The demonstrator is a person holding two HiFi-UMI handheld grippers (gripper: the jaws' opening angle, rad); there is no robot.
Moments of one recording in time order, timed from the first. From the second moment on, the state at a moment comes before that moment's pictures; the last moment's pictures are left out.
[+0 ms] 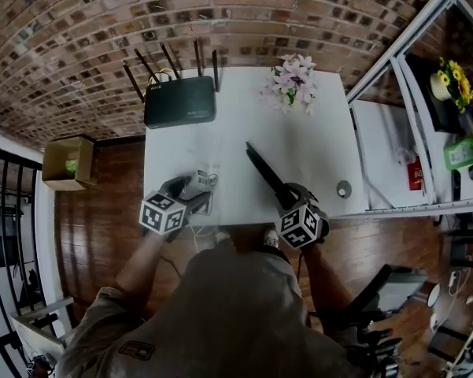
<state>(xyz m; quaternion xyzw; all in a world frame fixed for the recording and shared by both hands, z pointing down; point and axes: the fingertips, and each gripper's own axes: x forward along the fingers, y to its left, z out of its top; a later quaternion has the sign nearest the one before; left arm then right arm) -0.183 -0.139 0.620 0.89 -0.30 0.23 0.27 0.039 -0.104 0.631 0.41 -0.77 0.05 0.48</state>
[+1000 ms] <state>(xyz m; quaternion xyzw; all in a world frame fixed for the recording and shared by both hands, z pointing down) -0.191 -0.114 0.628 0.89 -0.28 0.24 0.26 -0.033 -0.076 0.669 0.32 -0.80 0.11 0.50</state>
